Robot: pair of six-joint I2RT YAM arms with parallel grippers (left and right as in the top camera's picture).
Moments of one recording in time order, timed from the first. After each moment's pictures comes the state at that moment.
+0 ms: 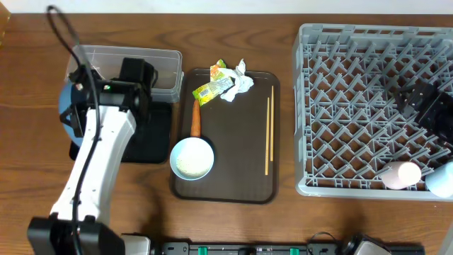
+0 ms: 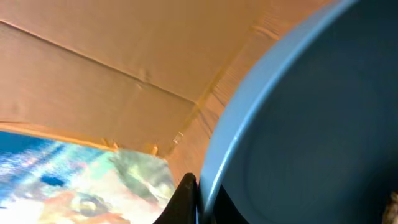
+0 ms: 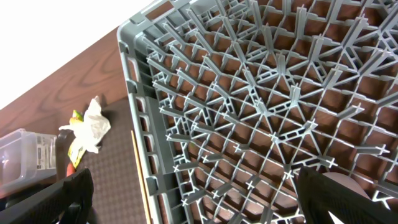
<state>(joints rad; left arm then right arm) -0.09 1.52 1.32 -1.28 -1.20 -0.56 -0.48 1.24 1.47 -1.14 -0.41 0.16</state>
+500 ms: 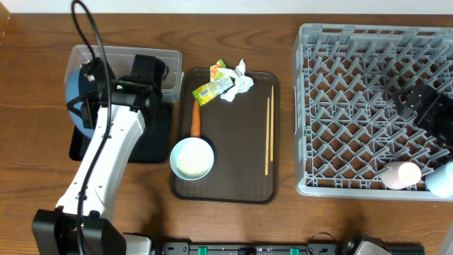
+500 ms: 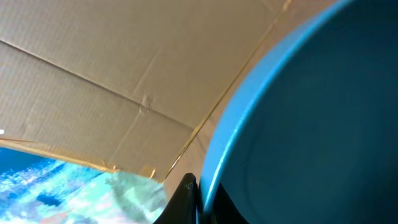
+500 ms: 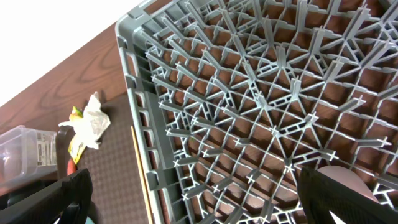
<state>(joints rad) -0.15 1.53 1.30 -1.12 -1.27 -0.50 -0.48 1.24 1.47 -1.17 -0.41 0.16</state>
